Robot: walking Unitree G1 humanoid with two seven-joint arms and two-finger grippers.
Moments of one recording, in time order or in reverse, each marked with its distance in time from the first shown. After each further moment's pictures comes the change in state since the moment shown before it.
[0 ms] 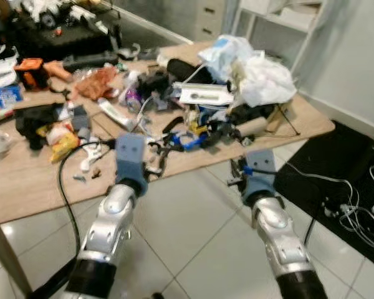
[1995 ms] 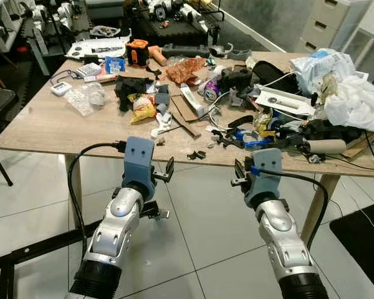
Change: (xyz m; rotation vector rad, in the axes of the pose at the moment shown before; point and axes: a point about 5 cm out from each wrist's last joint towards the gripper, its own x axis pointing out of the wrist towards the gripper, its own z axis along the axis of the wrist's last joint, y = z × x) left arm 0.000 -0.012 -0.006 0.010 0.035 -0.051; right arm -0.002 -0.006 -0.002 0.048 -0.004 -0.038
